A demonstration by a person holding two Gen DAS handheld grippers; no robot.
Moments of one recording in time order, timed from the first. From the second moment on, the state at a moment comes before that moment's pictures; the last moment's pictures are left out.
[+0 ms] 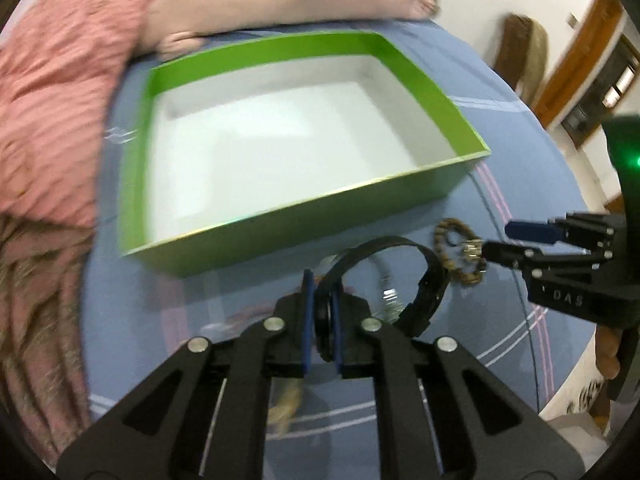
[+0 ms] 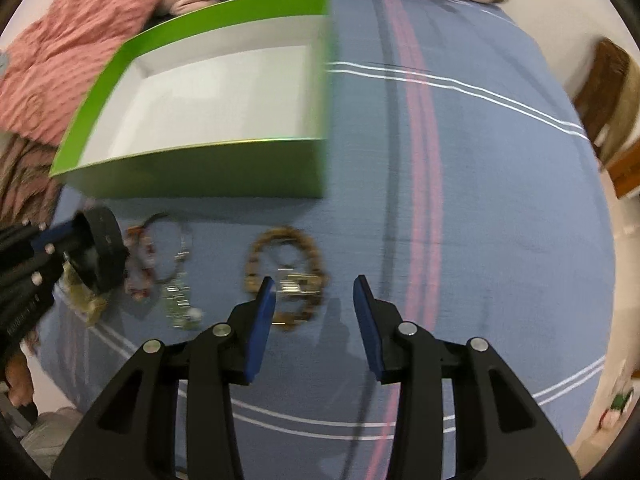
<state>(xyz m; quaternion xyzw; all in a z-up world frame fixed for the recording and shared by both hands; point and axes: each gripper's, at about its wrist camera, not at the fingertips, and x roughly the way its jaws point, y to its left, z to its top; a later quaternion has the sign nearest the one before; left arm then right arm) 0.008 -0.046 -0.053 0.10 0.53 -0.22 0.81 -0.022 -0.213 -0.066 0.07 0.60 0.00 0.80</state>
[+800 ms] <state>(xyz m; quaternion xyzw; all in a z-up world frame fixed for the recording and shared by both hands) 0.006 0.081 -0.026 0.08 0.52 -0.10 0.85 0.014 -0.035 -0.066 -0.04 0.60 0.22 0.76</state>
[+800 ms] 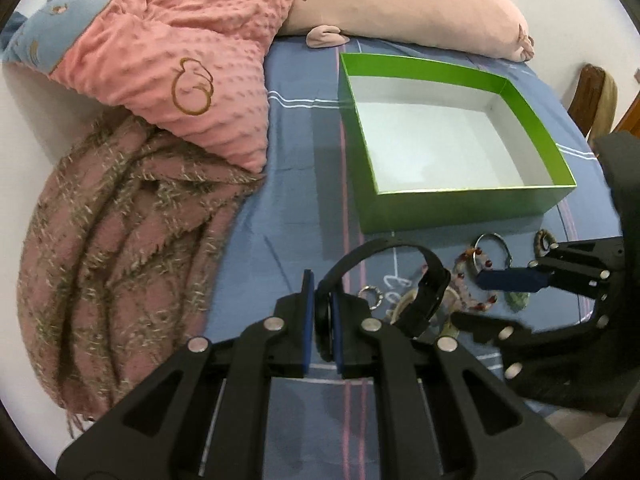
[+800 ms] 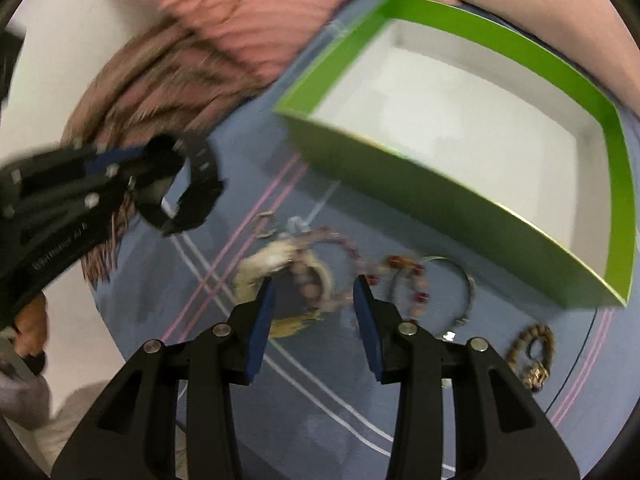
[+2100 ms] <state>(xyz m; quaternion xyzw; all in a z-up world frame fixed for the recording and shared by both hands) 0.010 0.116 -0.007 0.06 0.53 -0.10 0.84 0.003 -0.087 -0.082 0.02 0.68 0.19 0.71</state>
